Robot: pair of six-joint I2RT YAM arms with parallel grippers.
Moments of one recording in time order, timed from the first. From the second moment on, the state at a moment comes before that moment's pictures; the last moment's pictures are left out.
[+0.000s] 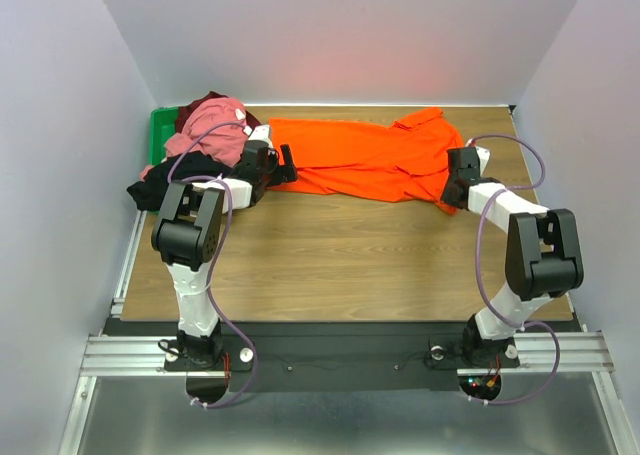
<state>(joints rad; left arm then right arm) -0.27 1.97 1.11 0.32 0.01 -0.38 0.08 1.67 0.99 -0.23 0.37 0.40</state>
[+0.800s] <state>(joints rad) -0.27 1.97 1.11 0.32 0.01 -0.39 0.06 1.47 1.11 -0.29 0.69 0.27</state>
